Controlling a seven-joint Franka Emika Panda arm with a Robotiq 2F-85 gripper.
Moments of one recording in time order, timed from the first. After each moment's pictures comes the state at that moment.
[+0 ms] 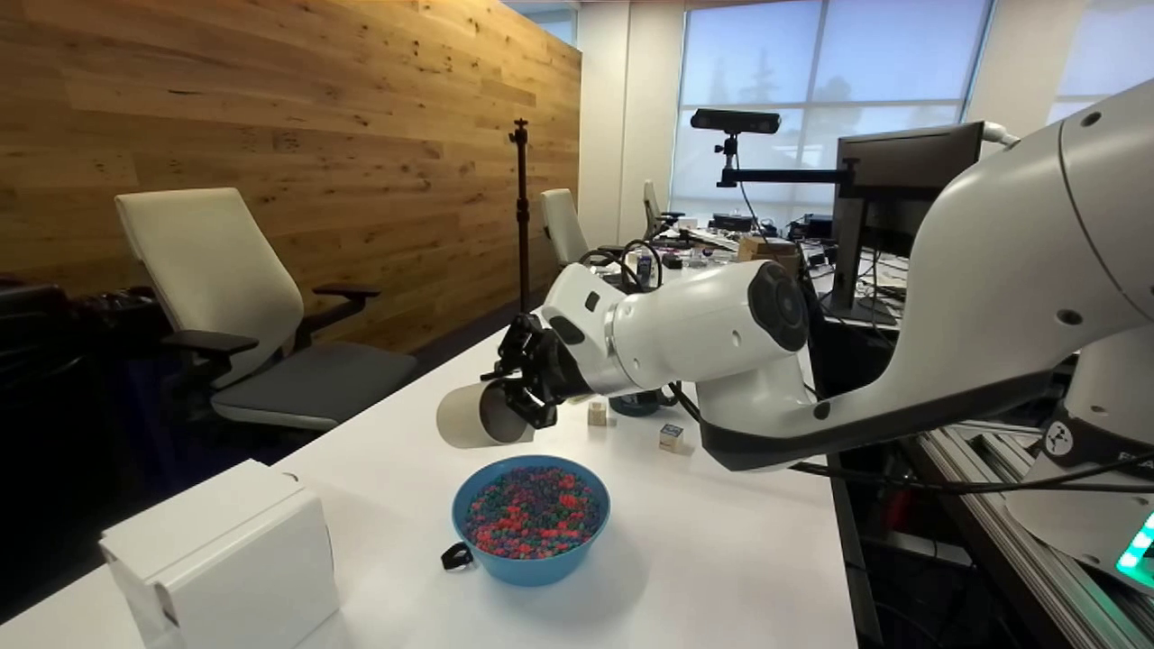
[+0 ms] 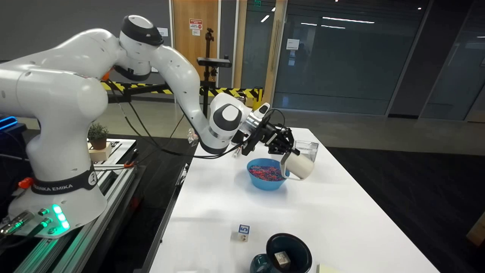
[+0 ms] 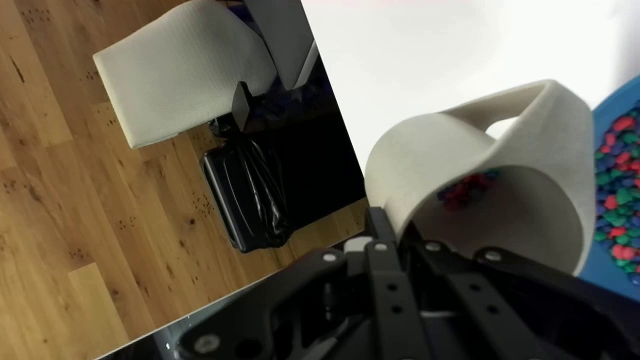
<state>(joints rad) 1.43 1.17 -1.20 -2.31 0.06 3.53 -0.07</state>
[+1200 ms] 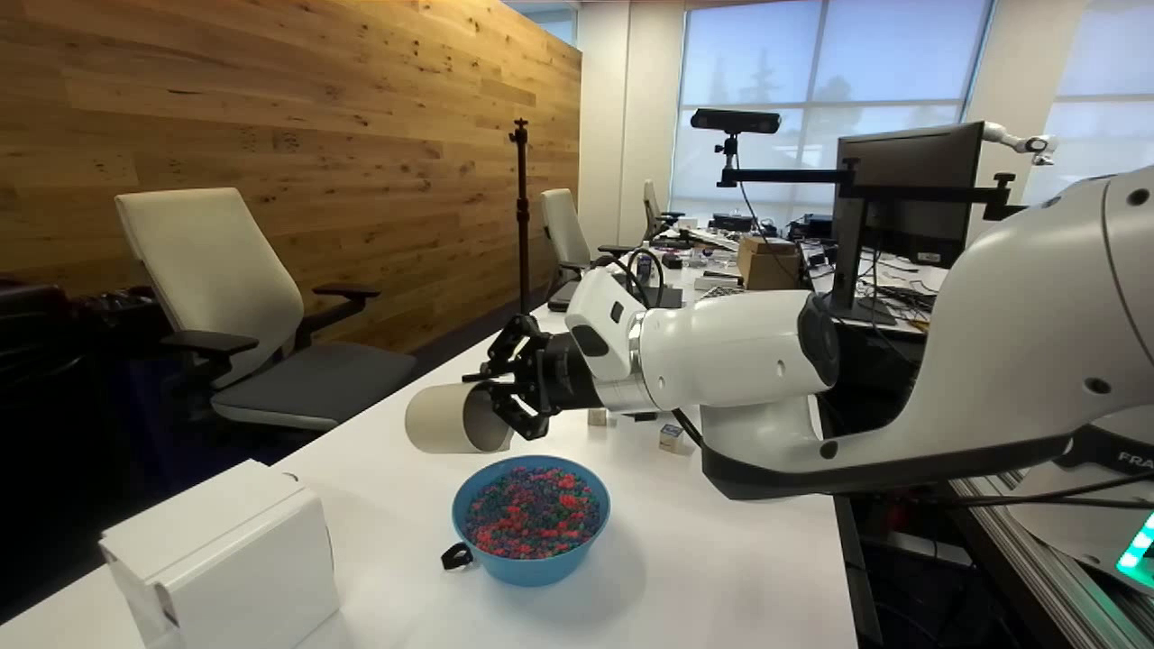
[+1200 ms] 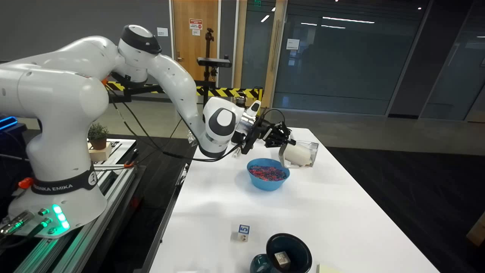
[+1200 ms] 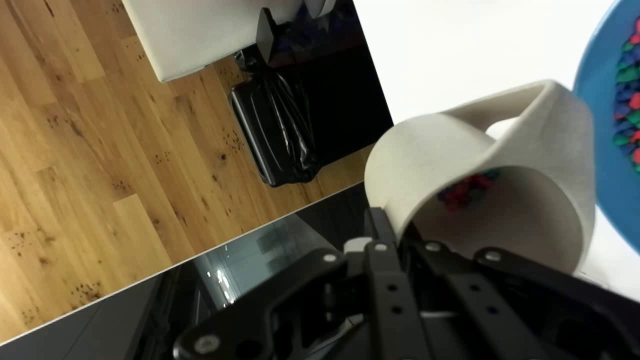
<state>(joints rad) 1.48 1.26 -1.18 -2.31 0.22 3.69 -0.10</state>
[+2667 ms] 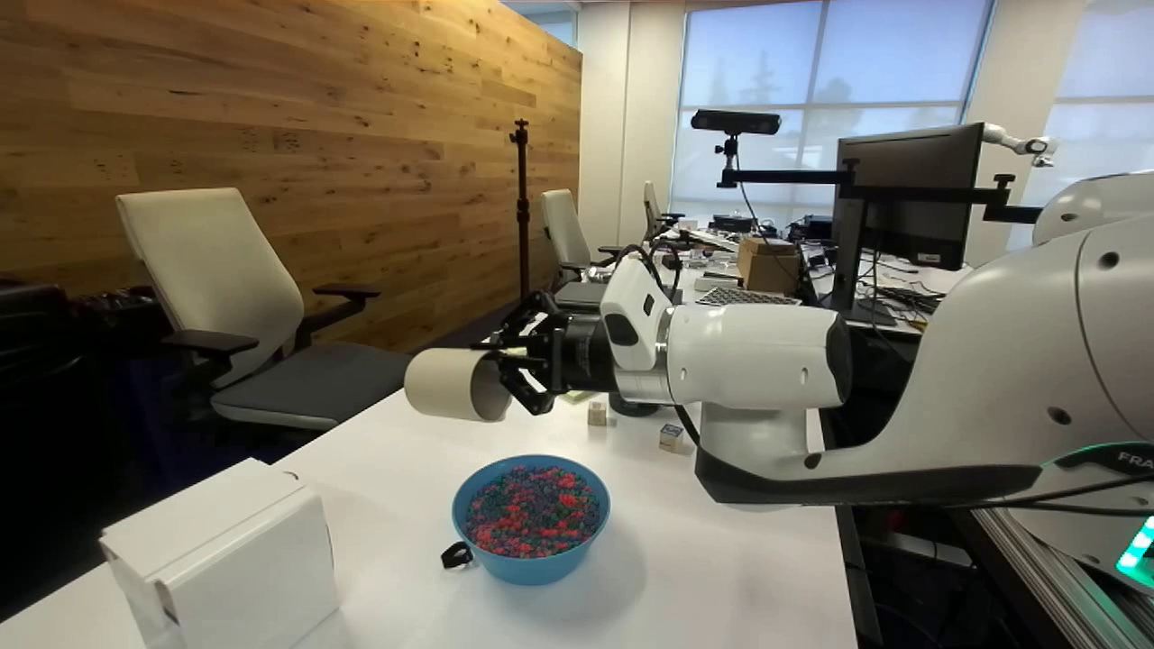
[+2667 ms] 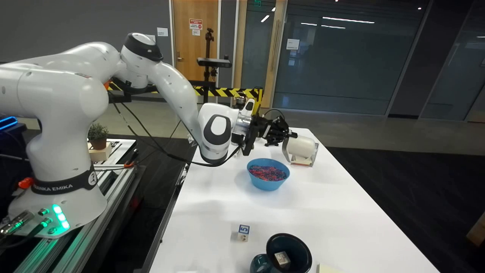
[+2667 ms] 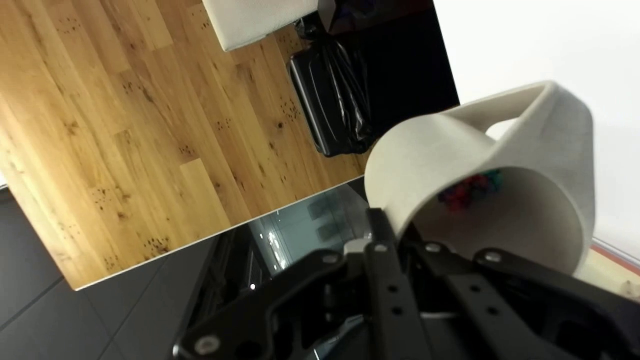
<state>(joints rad) 1.47 1.32 -1.15 -2.34 0.45 3.85 -0.21</state>
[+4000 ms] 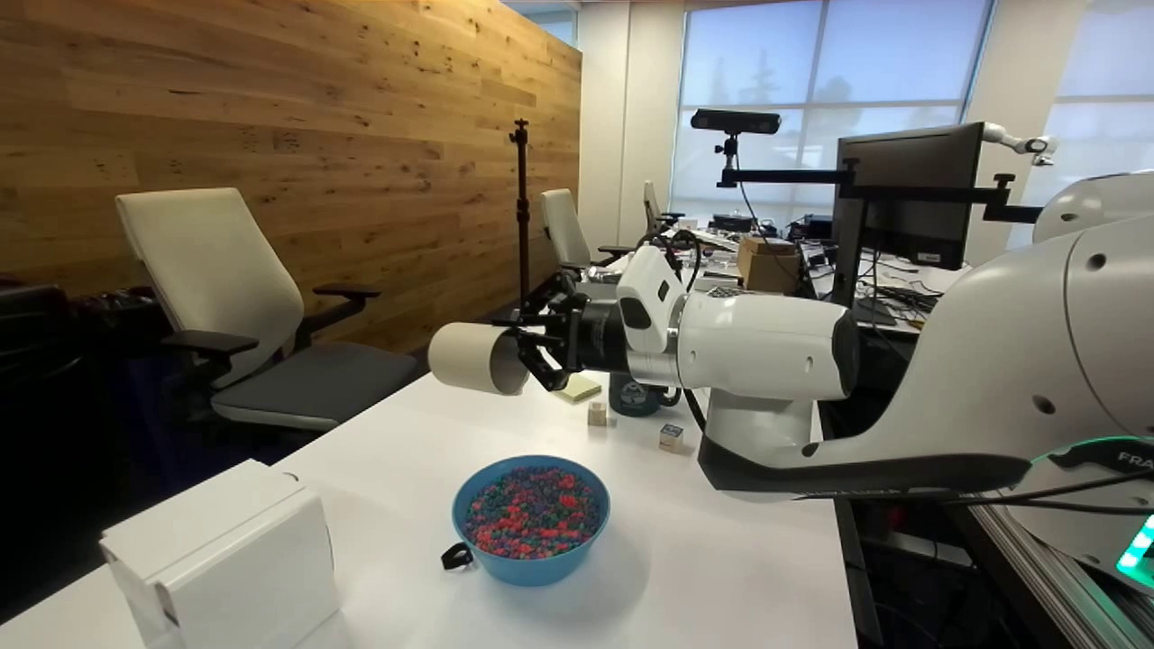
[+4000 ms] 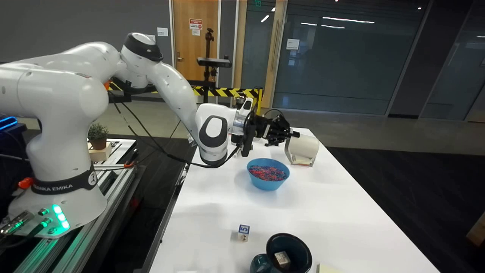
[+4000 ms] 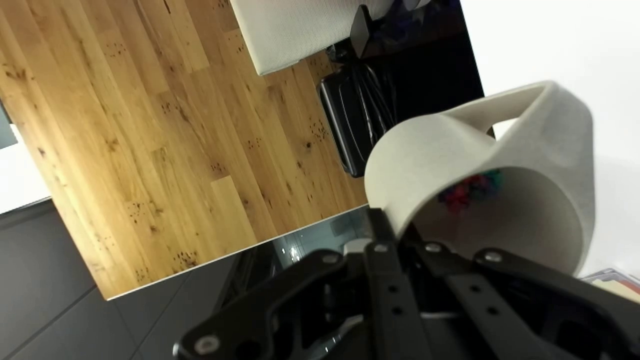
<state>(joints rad) 1.47 1.32 -1.15 -2.38 0.54 3.86 -0.27</state>
